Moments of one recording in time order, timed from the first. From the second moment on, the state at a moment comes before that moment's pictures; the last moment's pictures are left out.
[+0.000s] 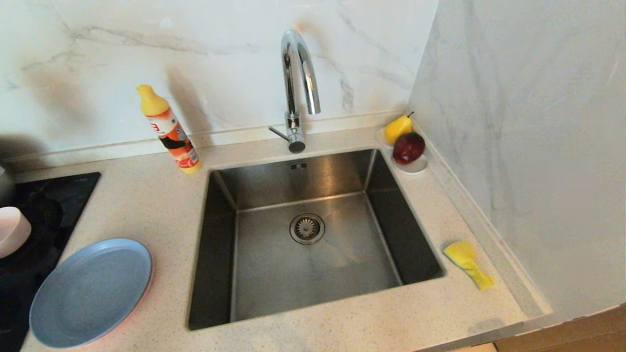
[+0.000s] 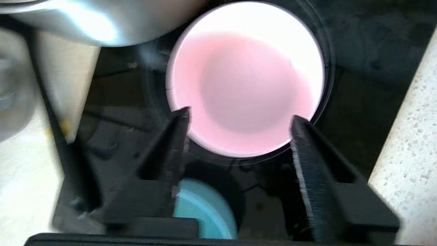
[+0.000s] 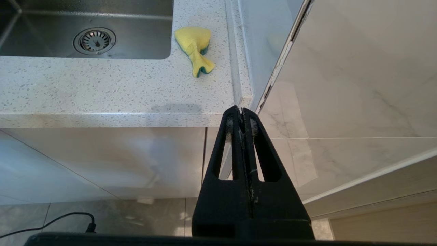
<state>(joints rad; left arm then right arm) 0.91 2.01 -1.52 0.11 -0.28 0.24 0.00 0.00 0.00 0.00 0.04 -0.09</state>
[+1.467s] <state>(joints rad) 0.73 2.23 -1.67 0.00 -0.31 0.12 0.00 0.00 0.00 0.00 0.04 -0.09</state>
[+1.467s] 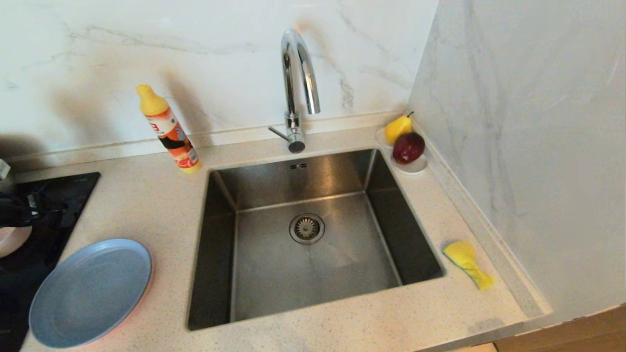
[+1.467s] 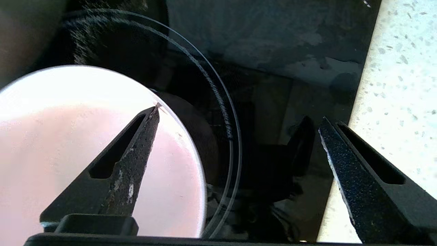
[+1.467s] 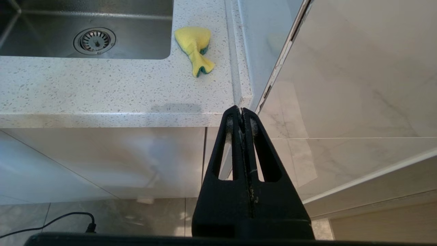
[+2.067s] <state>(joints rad) 0.72 2.23 -1.68 0.03 -0.31 0.10 0.00 0.00 0.00 0.00 0.04 -0.09</state>
